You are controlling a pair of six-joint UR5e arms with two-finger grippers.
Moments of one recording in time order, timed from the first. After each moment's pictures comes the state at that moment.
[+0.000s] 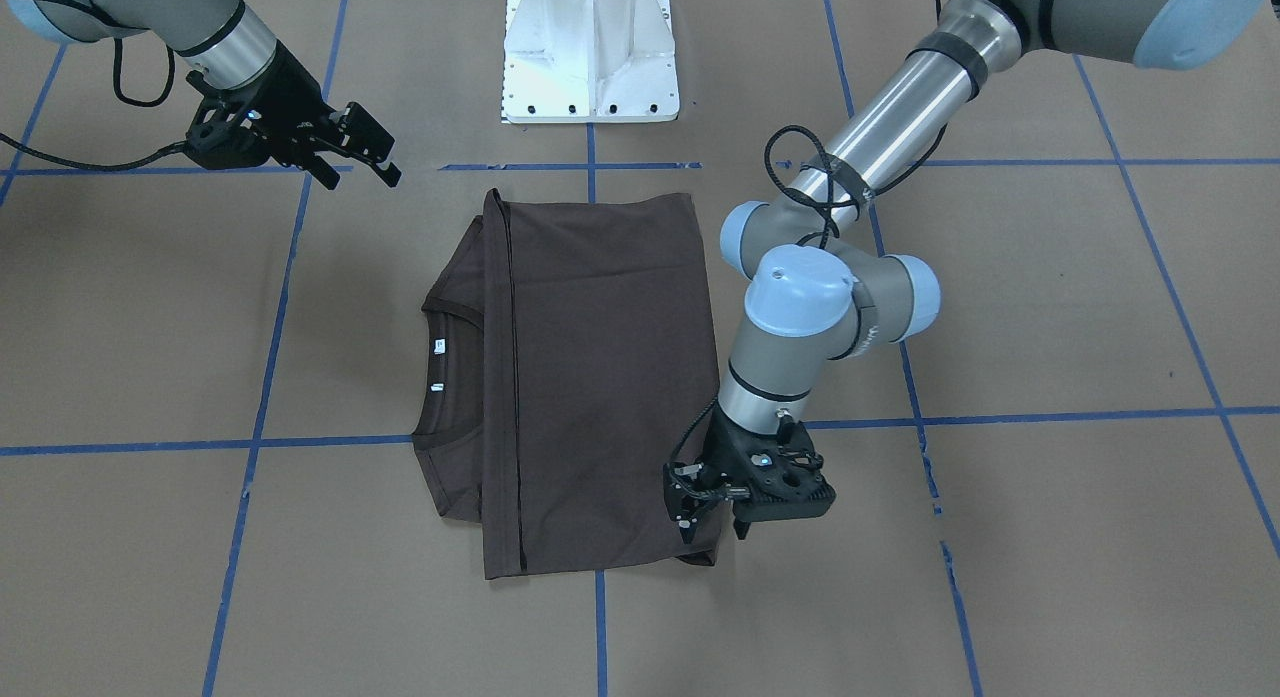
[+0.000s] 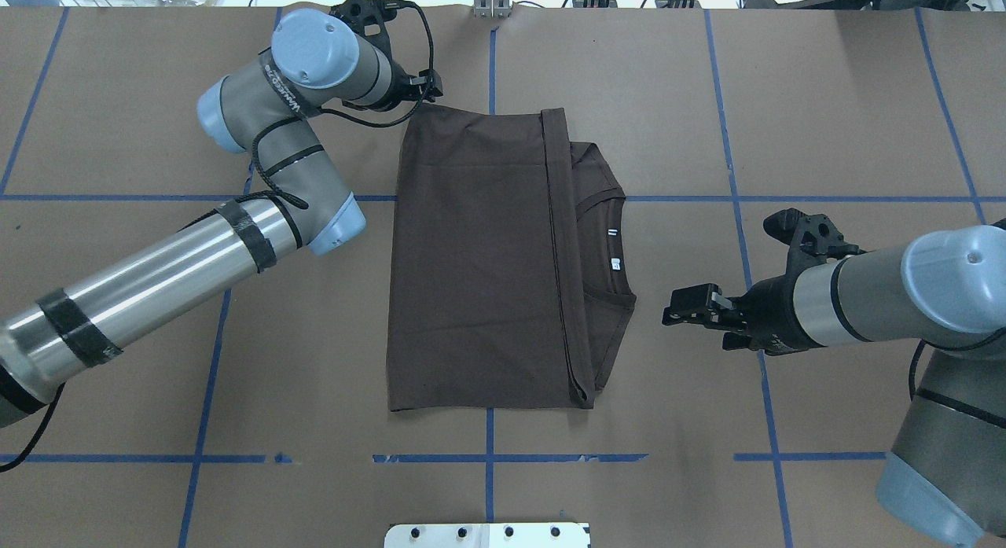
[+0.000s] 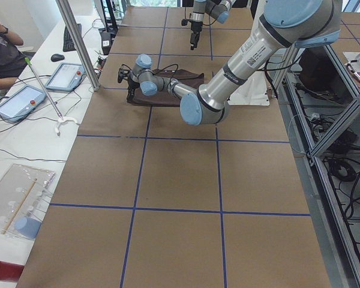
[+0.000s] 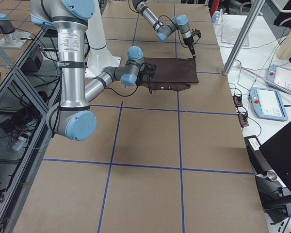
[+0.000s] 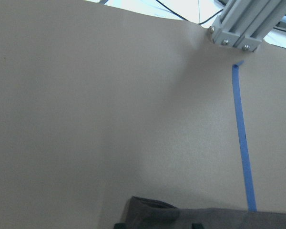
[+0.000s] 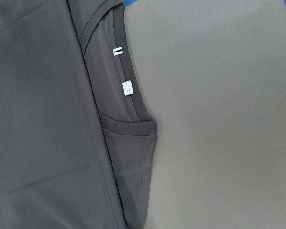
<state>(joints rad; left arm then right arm) -0.79 -2.45 -1.03 -2.29 -1.78 -1.20 0.56 -1.54 2.08 -1.01 1.95 1.58</state>
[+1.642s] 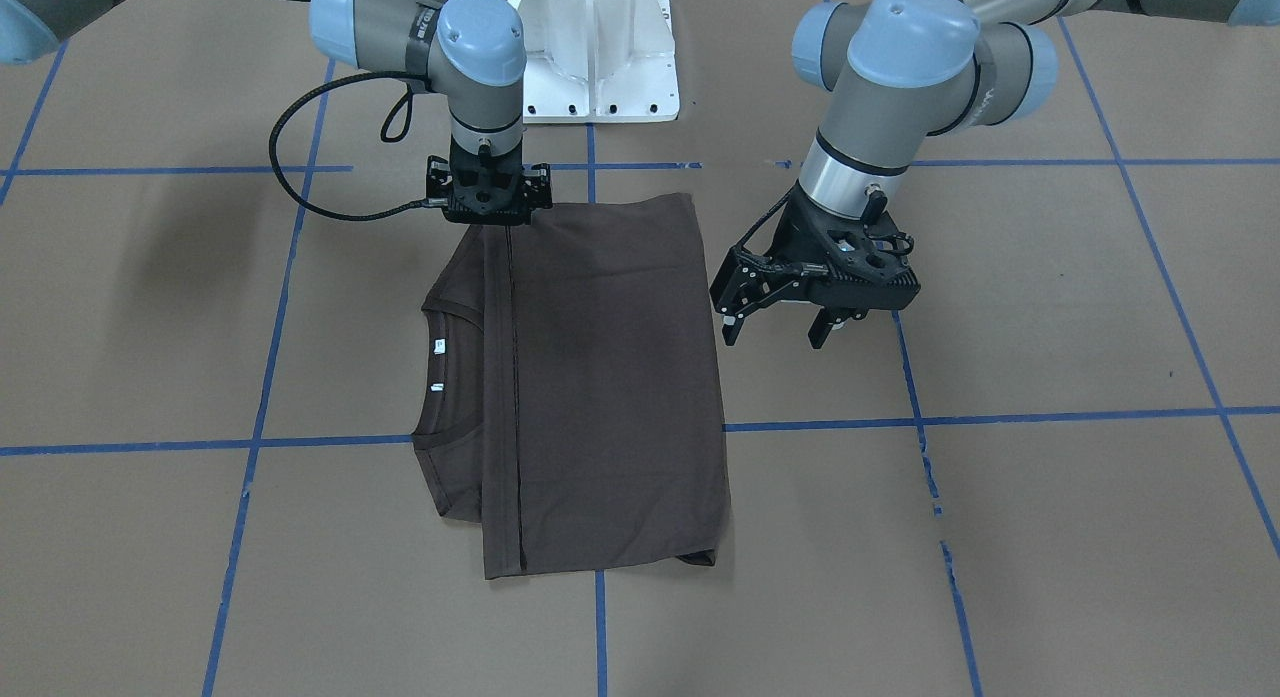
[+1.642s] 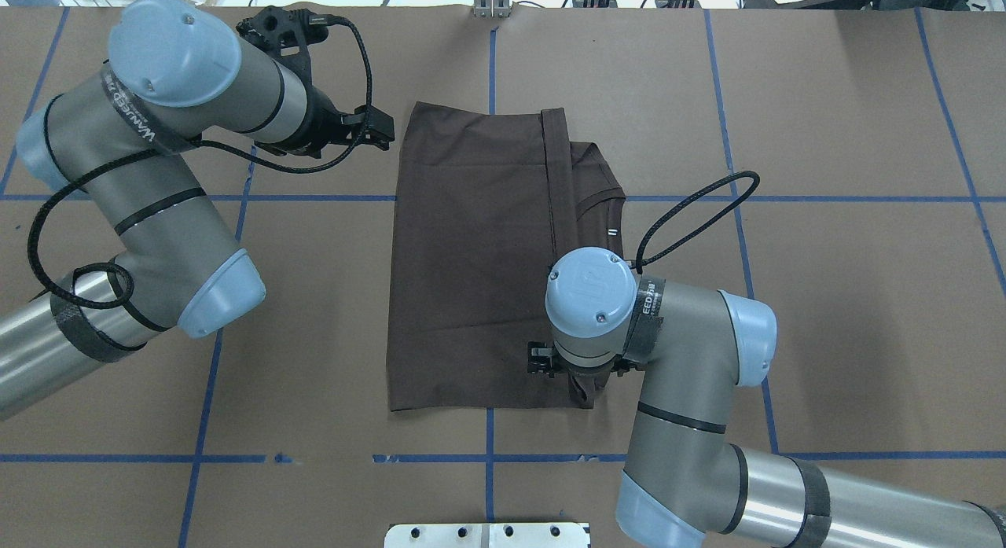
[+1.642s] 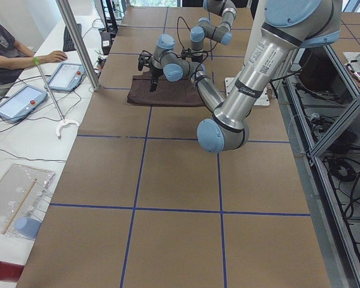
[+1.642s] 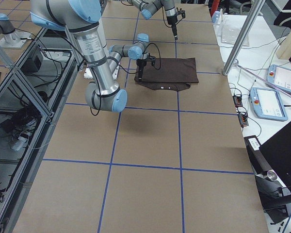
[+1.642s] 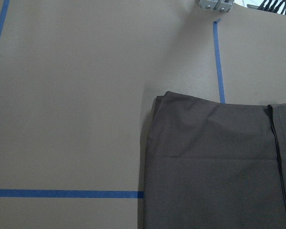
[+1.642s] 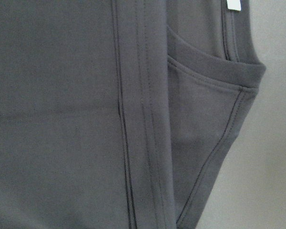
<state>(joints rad) -0.77 -2.16 -1.74 -1.81 -1.87 -1.17 0.37 -1.00 1.78 -1.77 1.85 1.28</state>
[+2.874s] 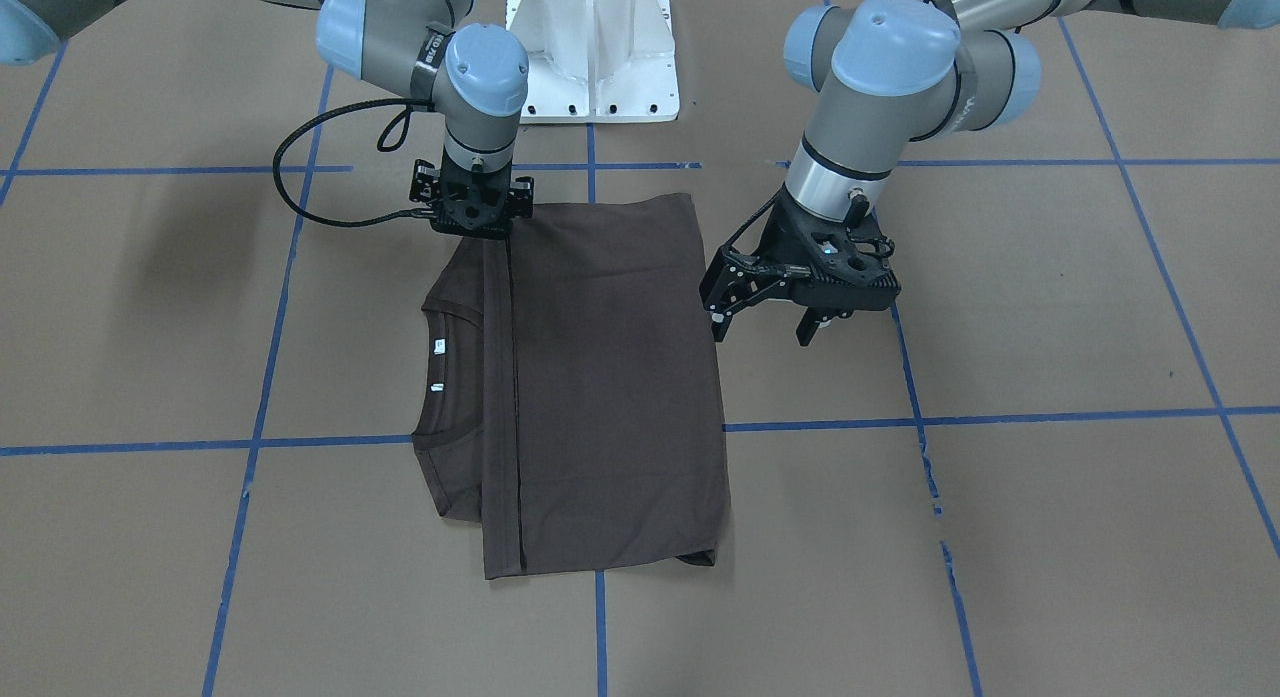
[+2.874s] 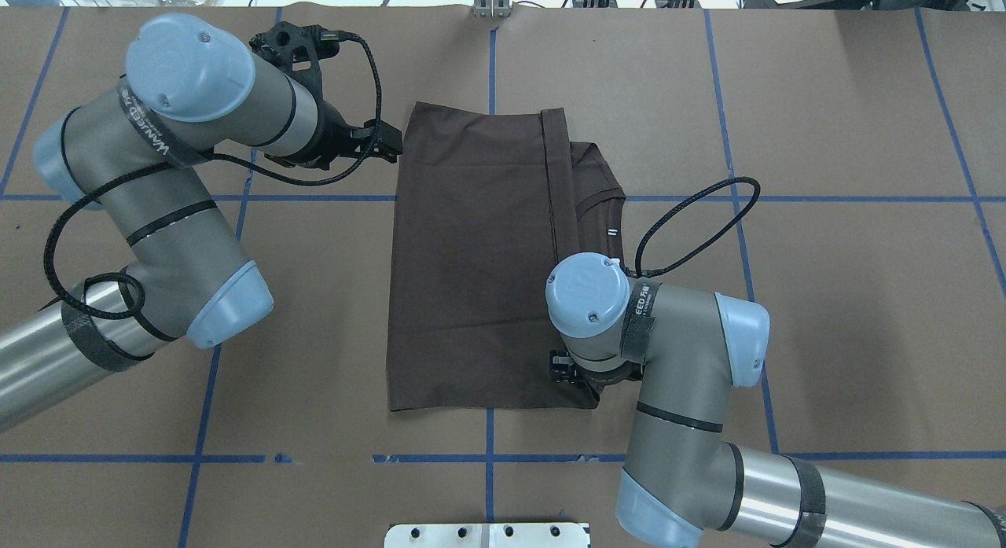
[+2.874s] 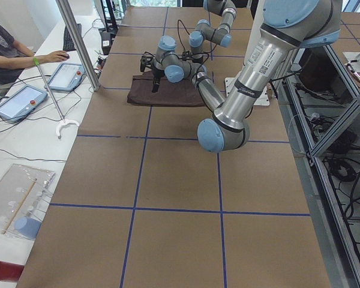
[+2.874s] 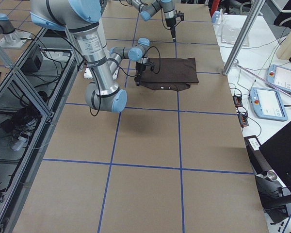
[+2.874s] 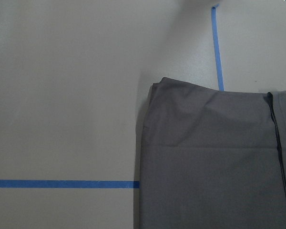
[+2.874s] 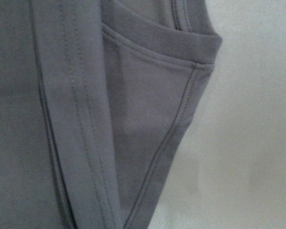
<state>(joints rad) -0.75 -2.16 -1.73 -1.82 -1.87 -1.17 0.37 -1.01 1.76 -1.89 1.86 1.28</state>
